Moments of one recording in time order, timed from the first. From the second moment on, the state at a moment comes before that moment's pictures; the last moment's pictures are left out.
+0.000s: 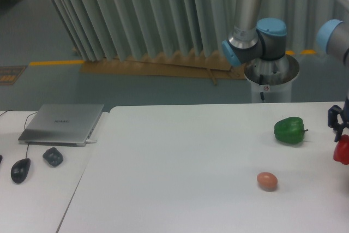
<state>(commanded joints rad) 2.59 -1.89 -1.50 -1.33 1.60 1.25</state>
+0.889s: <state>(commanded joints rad) 2.48 -2.02 -1.52 -1.18 1.61 1.16</state>
